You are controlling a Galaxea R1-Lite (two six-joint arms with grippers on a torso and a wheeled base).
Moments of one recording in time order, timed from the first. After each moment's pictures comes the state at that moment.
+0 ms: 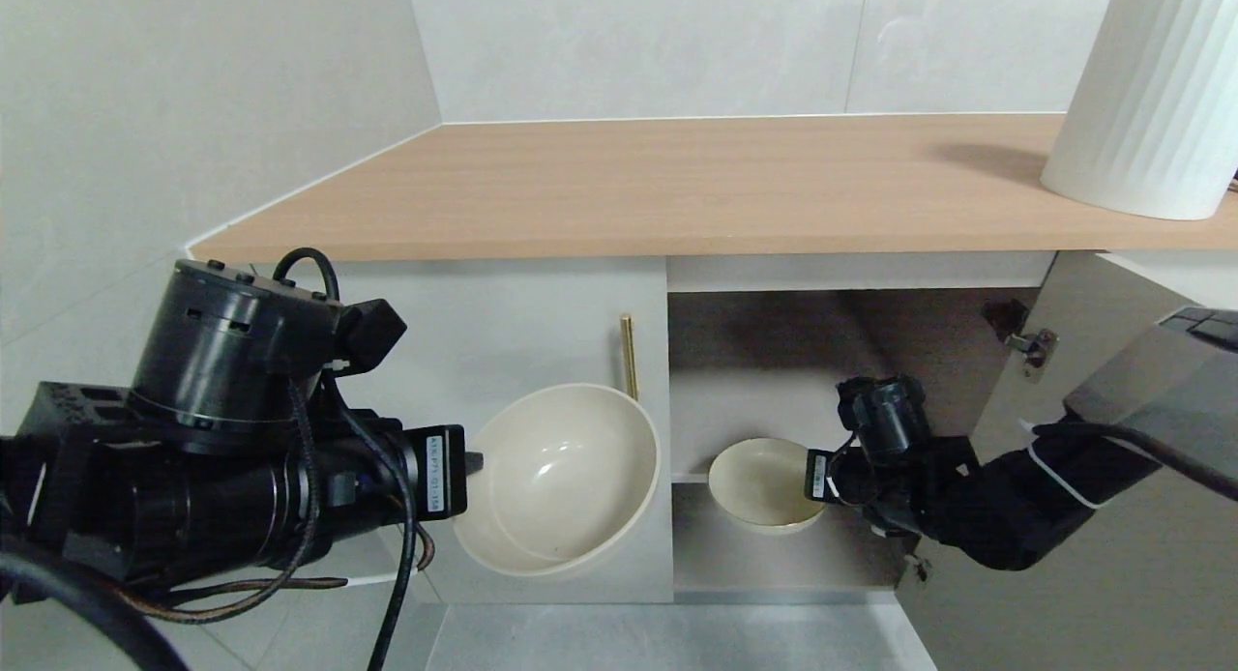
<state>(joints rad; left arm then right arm) -0.56 1.46 -0.87 0.07 0.15 -0.48 0.47 2.15 -0.91 -0.57 -0.25 0.46</state>
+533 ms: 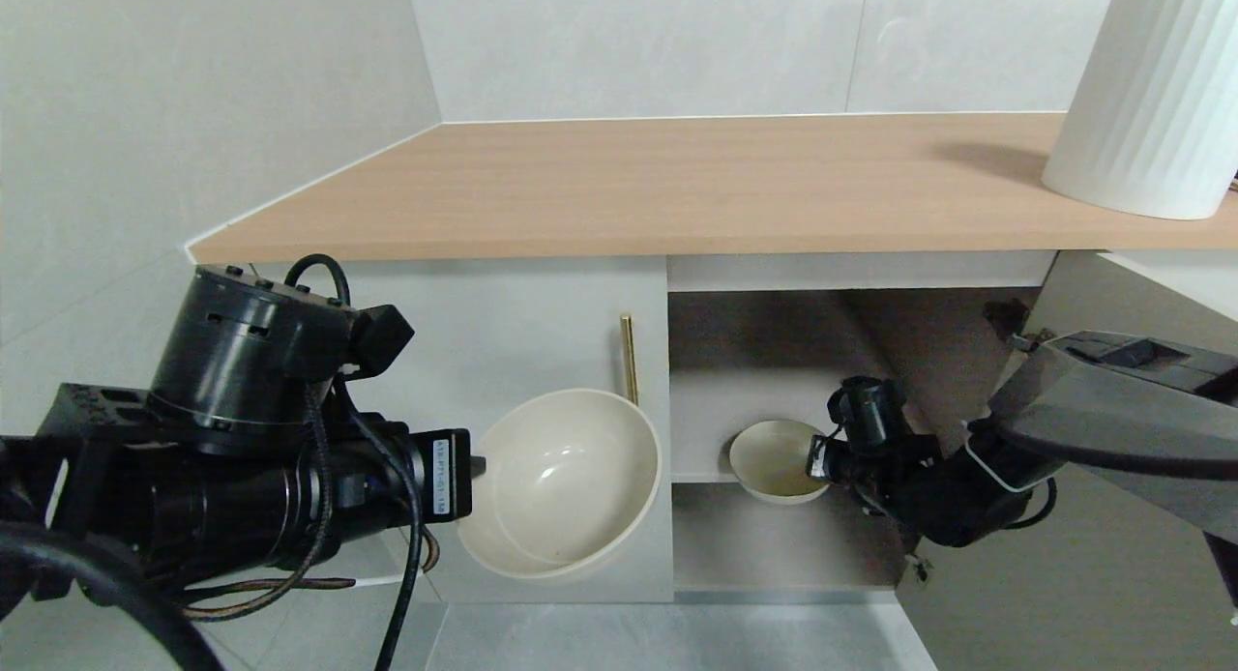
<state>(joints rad) -0.56 1.47 -0.87 0.07 0.15 -0.48 0.38 2.34 -1.06 -0.66 -0.37 0.47</state>
